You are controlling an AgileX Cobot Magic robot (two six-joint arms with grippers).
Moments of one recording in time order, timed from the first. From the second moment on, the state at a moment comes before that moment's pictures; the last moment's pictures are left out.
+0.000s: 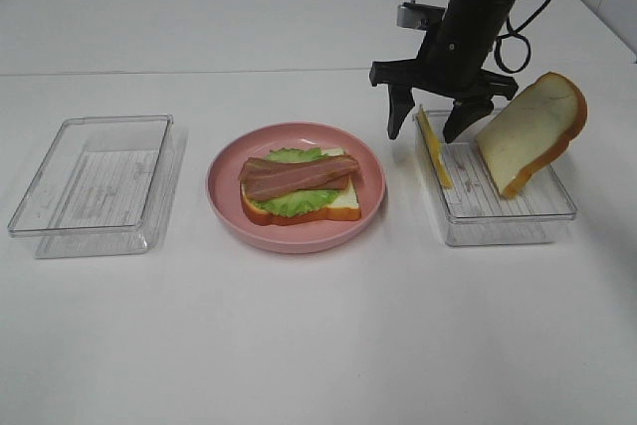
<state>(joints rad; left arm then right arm) 0.04 -0.01 -0.52 -0.07 1.08 0.12 0.26 2.33 -1.91 0.14 1.07 0.19</state>
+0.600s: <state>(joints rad) 0.04 -0.01 -0.52 -0.07 1.08 0.12 0.26 2.33 -1.91 0.10 1.09 0.19</state>
